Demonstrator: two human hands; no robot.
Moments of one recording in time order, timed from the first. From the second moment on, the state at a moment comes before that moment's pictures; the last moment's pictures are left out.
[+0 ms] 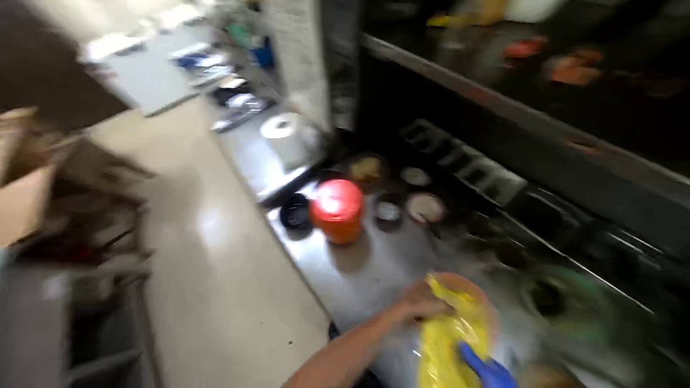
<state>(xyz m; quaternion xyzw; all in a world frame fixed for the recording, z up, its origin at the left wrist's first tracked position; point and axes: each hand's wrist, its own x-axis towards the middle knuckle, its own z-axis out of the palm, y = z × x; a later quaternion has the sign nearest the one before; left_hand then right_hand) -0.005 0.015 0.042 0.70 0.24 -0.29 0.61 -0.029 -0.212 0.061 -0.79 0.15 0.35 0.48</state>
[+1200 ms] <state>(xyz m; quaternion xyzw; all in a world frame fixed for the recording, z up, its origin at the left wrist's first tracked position) 0.017 0.041 0.060 0.63 0.22 -0.40 0.63 -0.002 -0.197 0.034 -0.42 0.18 0.49 0.74</state>
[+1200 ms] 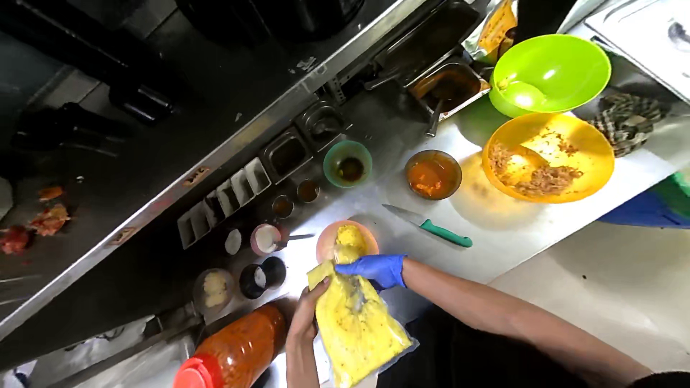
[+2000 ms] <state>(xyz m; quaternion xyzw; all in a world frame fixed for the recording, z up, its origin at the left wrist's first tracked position) 0.010 0.030 0.063 0.62 0.25 -0.41 0.62 -0.033 -0.194 0.047 -0.48 0.22 0.47 0.71</state>
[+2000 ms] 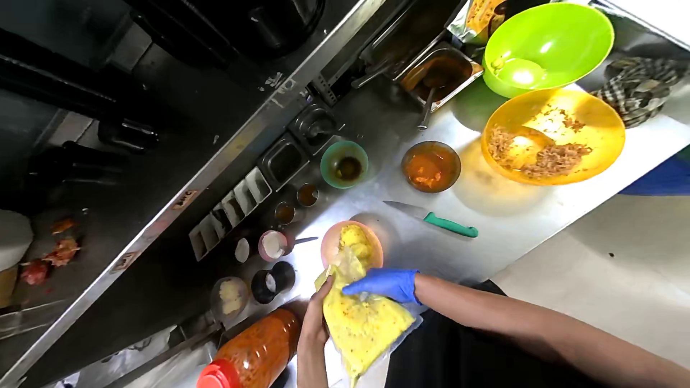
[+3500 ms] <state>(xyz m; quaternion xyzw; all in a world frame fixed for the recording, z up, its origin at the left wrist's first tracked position) 0.031 0.001 0.068 0.74 0.21 -0.37 0.52 -0.018 -0.163 0.029 -0.57 0.33 0.35 0.66</state>
